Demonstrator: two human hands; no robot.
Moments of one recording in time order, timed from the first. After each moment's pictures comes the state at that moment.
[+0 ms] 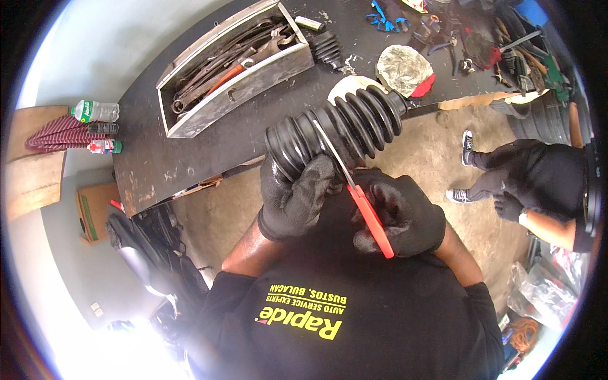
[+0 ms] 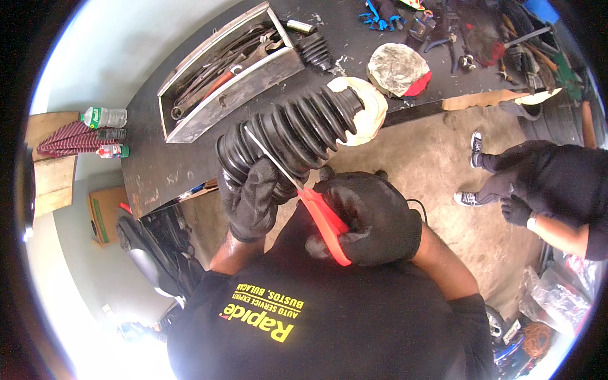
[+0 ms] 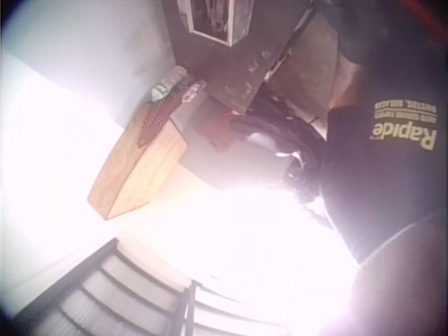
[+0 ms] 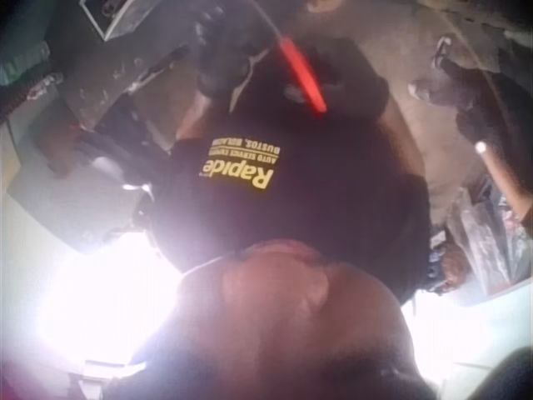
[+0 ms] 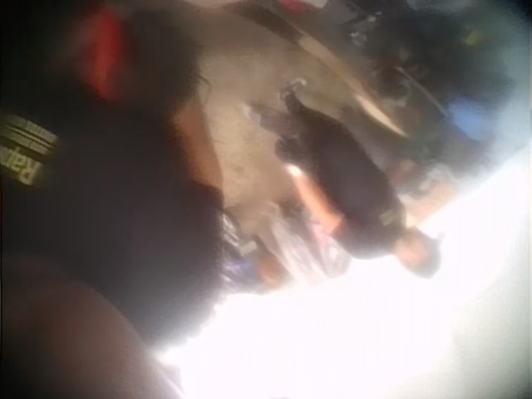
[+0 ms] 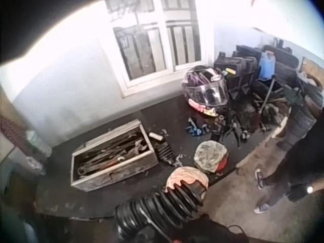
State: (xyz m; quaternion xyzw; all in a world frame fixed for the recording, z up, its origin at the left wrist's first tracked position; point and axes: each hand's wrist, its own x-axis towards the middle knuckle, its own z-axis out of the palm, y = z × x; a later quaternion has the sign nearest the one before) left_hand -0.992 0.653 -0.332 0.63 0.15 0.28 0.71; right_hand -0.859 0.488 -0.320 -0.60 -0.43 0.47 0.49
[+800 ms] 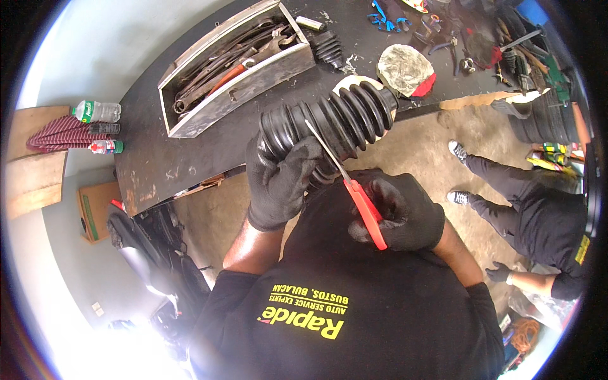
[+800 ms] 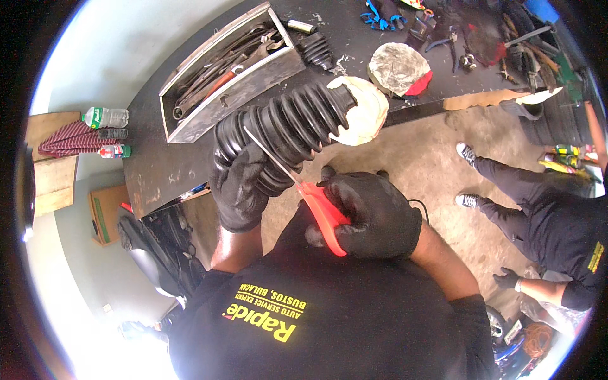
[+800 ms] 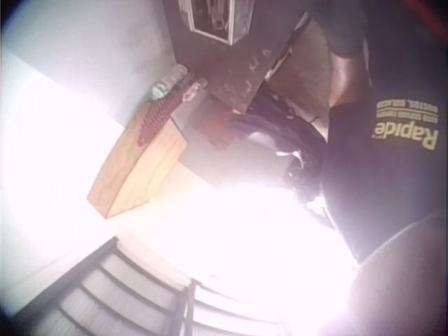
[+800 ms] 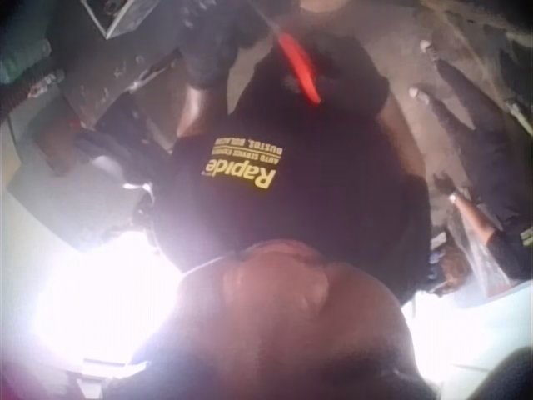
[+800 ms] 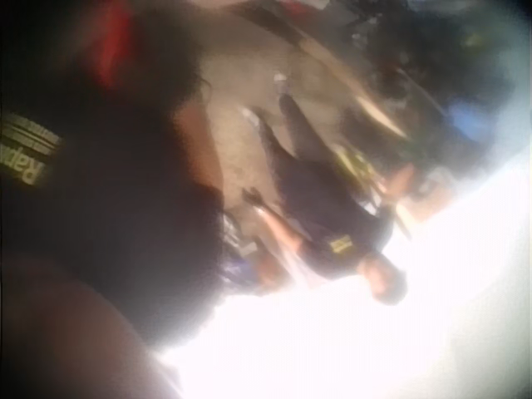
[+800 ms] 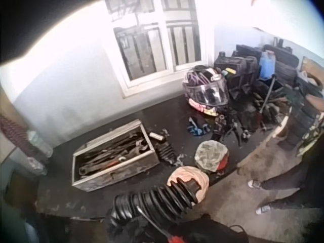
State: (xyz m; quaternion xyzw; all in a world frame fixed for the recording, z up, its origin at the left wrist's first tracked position) left_hand -1.002 0.676 -0.342 0.69 0.18 0.29 0.64; right_hand -0.857 0.484 -0.327 -0.64 -0.50 0.40 0.43
